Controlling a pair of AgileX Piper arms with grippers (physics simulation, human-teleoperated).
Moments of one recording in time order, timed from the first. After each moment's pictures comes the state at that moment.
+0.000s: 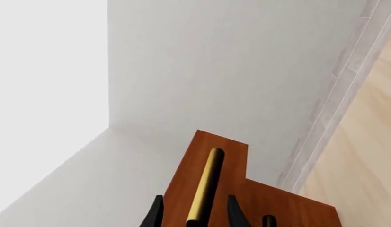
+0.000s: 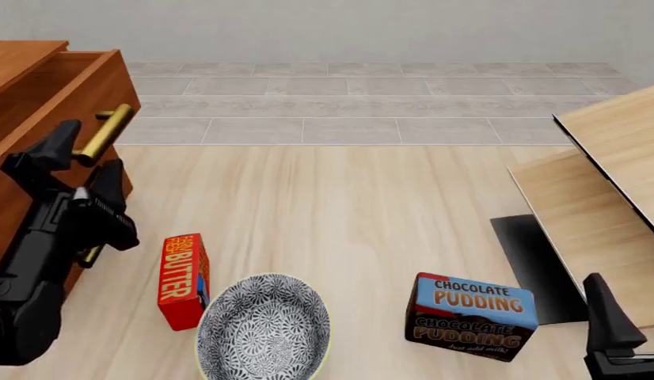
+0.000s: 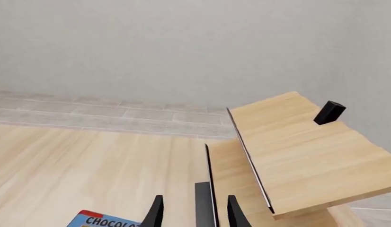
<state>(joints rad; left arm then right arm) -0.01 1.36 -0.32 -1.22 1.39 -0.01 0.00 0.00 -0.03 -0.09</state>
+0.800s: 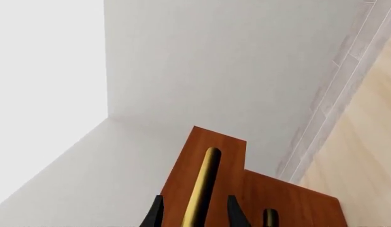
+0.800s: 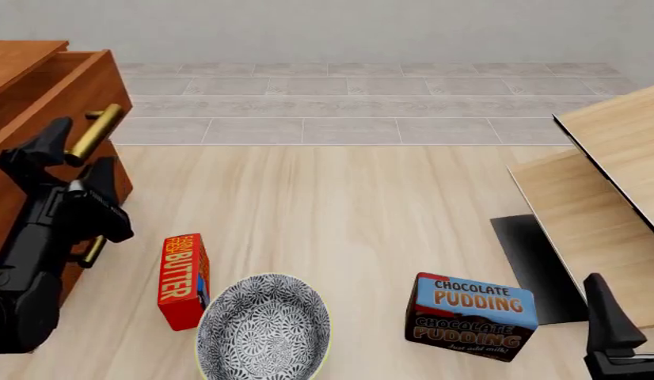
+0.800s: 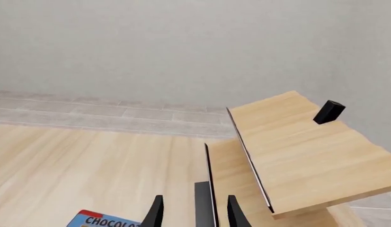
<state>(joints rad) 0.04 1.41 -0.36 -1.22 1.38 -0.01 0.00 0.00 -0.03 -0.09</state>
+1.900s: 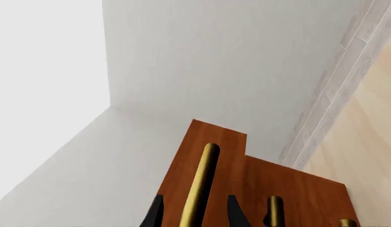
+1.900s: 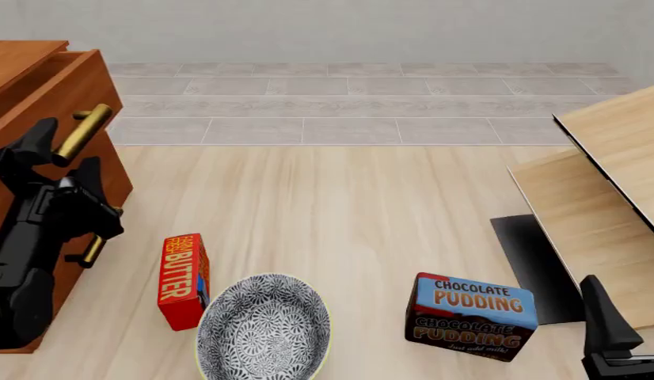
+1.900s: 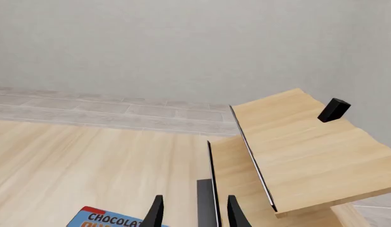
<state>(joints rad) 0.10 1.43 -0.37 -1.22 1.39 0.00 0.00 0.00 -0.02 -0.09</state>
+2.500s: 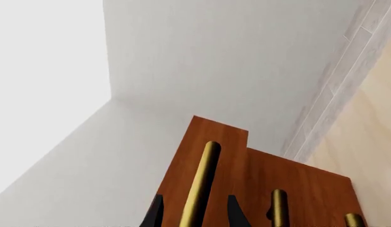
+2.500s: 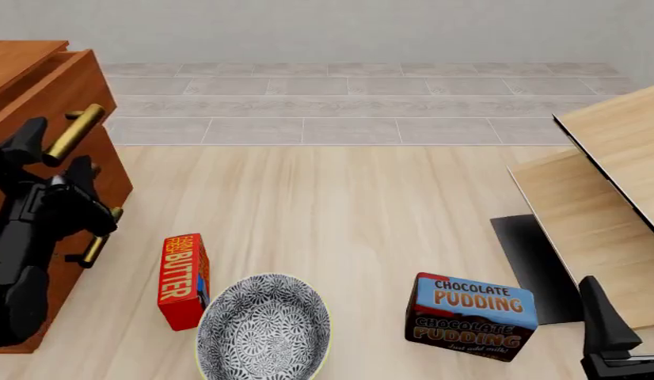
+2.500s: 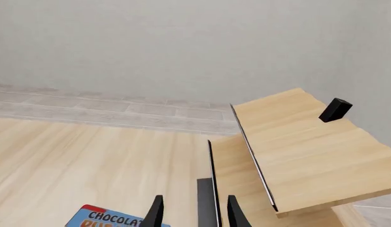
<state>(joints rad) 0.13 1.44 -0.38 -1.22 1.38 0.00 0.00 0.00 -0.01 -0.10</state>
